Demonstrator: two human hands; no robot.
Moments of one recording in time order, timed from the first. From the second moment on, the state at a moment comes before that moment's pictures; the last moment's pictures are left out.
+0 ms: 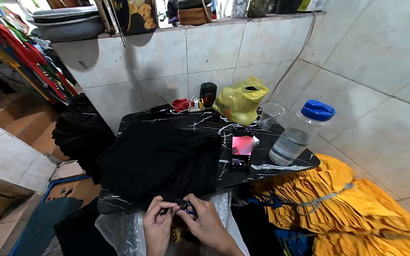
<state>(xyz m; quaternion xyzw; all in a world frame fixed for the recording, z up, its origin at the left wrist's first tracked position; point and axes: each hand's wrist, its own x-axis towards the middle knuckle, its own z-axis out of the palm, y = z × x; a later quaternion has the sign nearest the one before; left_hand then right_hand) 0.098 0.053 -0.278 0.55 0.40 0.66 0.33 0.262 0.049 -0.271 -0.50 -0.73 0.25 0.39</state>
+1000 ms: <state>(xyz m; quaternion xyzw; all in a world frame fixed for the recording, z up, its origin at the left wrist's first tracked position) 0.097 0.041 -0.280 0.50 0.42 0.66 0.37 0.257 0.065 -0.280 -0.41 -0.57 0.49 0.53</state>
